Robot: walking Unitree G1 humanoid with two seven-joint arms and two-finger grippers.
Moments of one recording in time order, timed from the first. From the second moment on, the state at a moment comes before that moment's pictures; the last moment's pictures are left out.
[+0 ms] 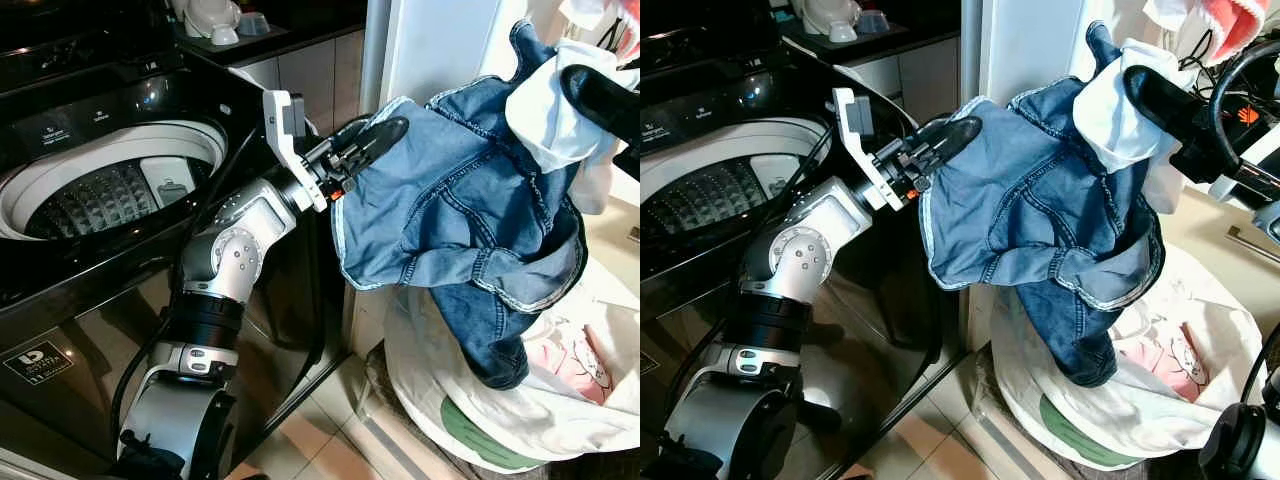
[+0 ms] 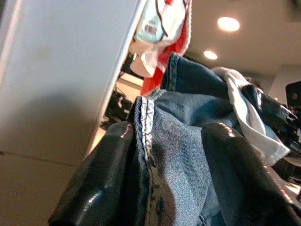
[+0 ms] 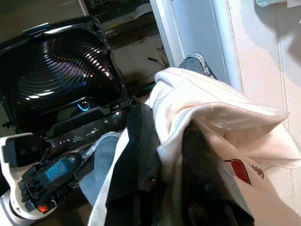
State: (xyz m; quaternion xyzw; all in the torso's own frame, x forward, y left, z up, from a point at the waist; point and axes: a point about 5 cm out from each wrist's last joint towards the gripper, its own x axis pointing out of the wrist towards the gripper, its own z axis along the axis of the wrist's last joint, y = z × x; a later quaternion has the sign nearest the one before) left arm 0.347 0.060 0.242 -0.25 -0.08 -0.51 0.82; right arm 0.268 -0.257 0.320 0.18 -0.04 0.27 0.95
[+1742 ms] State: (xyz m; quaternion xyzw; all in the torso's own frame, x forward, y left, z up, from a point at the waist) left arm 0.370 0.088 0.334 -0.16 -0.20 -0.43 0.87; right arm 0.247 -0.336 0.209 0.05 0.19 -0.08 0.98
